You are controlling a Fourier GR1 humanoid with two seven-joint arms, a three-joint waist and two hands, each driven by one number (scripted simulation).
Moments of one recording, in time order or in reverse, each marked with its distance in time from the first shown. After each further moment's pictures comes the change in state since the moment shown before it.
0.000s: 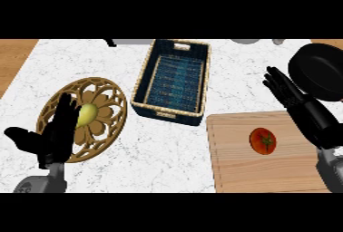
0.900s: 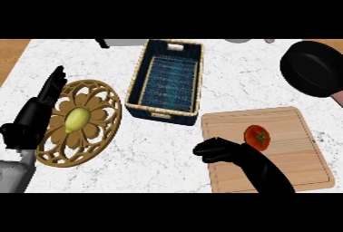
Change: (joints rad) left arm -0.107 0.263 -0.090 -0.108 -0.258 -0.117 -0.022; right arm 0.186 0.237 0.295 -0.347 0.265 -0.060 -0.211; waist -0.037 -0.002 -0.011
